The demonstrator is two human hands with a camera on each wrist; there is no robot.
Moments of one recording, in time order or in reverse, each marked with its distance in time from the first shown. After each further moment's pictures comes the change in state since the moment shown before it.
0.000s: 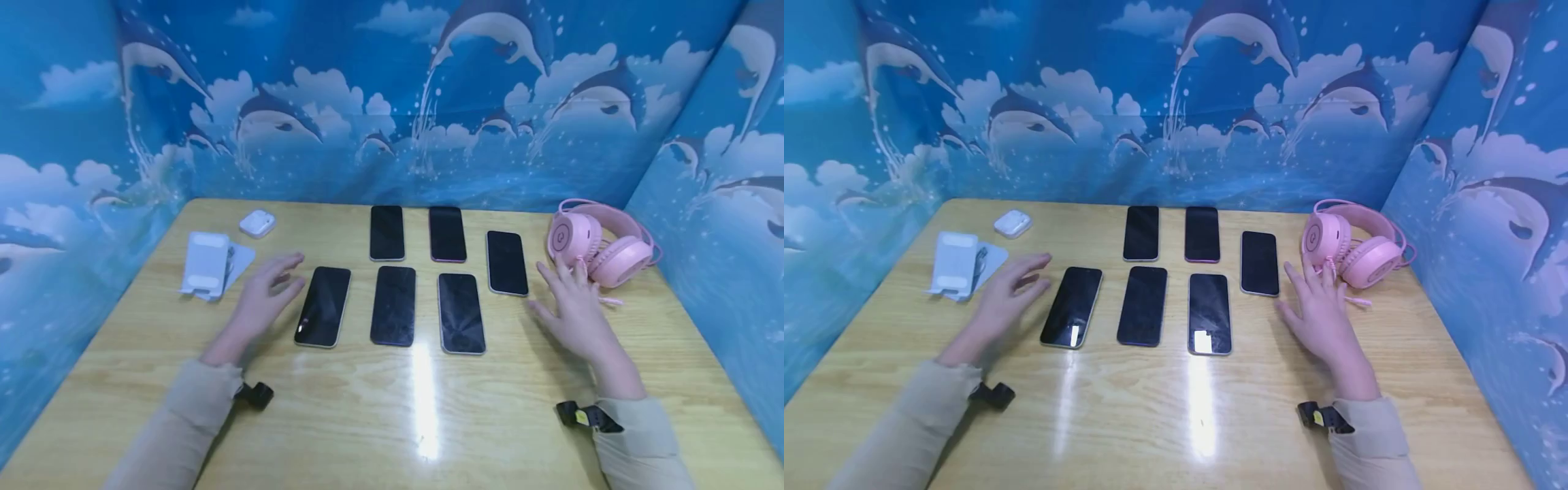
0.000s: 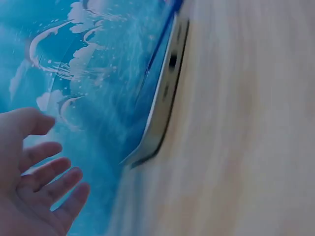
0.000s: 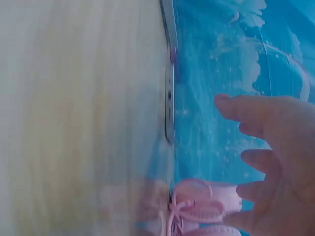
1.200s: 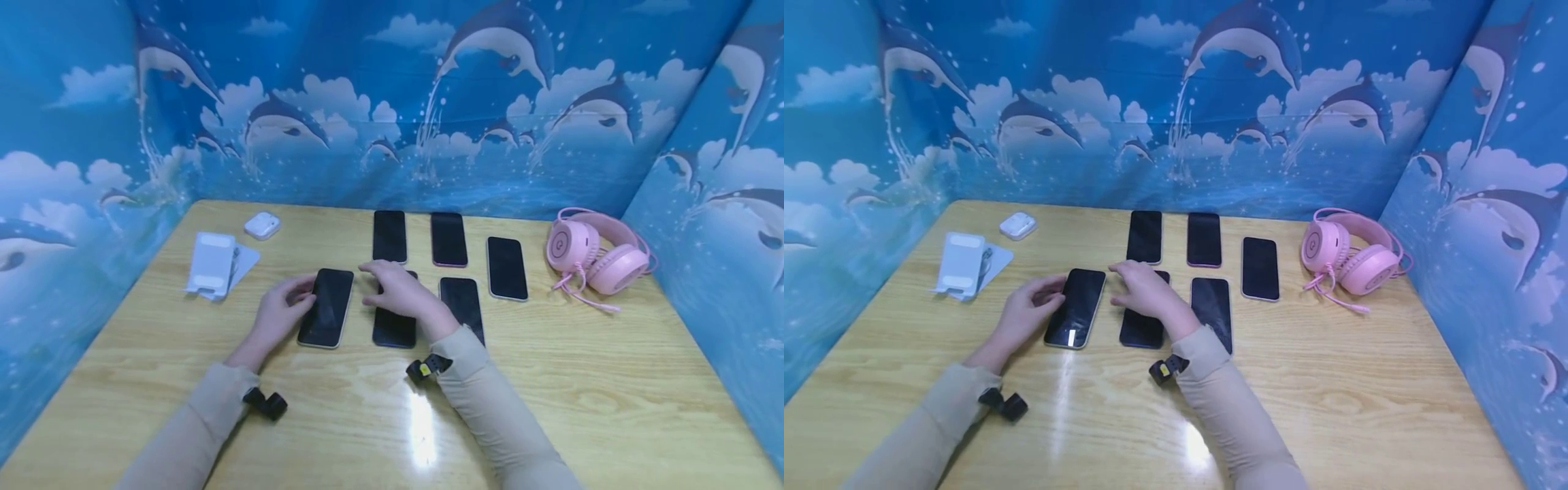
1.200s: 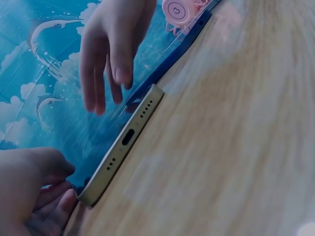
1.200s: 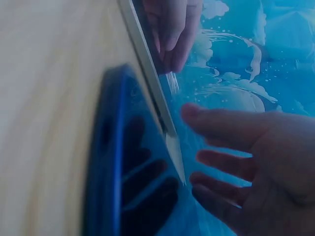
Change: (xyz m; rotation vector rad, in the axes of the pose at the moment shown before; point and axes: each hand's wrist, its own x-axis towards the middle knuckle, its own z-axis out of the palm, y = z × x) left_hand -0.010 -0.022 0.033 -0.124 0.077 -0.104; right_hand 0.115 -0.200 0.095 0.229 -0.339 -0.335
